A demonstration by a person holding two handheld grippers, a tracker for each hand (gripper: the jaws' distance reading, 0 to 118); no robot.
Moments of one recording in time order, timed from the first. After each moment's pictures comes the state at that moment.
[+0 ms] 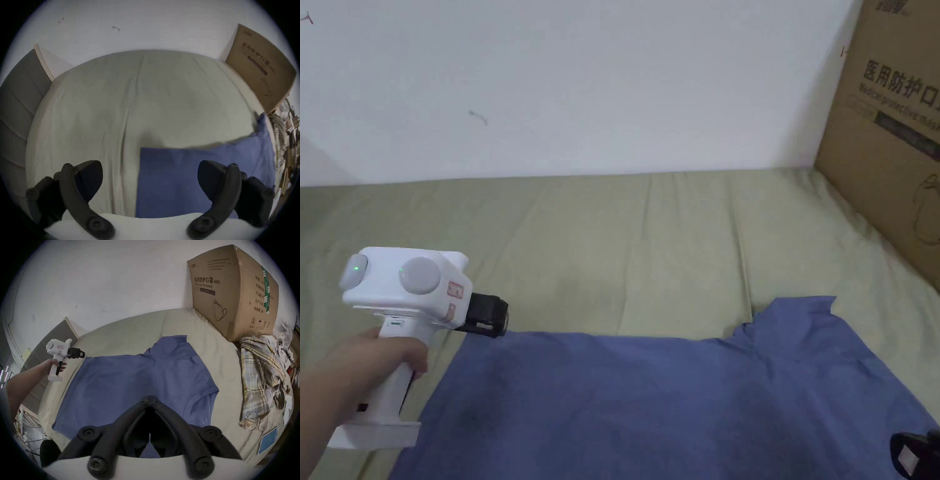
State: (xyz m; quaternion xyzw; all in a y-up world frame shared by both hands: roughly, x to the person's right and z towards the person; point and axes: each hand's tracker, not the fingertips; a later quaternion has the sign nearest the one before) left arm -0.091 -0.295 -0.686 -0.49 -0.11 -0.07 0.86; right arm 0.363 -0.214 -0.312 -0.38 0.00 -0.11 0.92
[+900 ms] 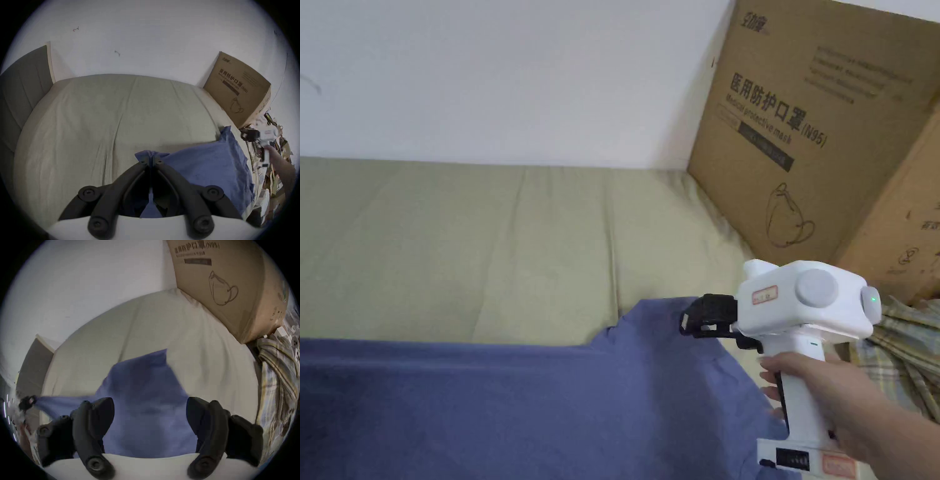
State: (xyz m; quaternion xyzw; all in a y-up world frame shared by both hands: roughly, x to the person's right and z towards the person) left arm -0.134 -0.225 -0.568 -0.39 -0.19 0.04 0.90; right arm 0.486 -0.277 -0.547 -0.46 -0.08 -0.18 0.87
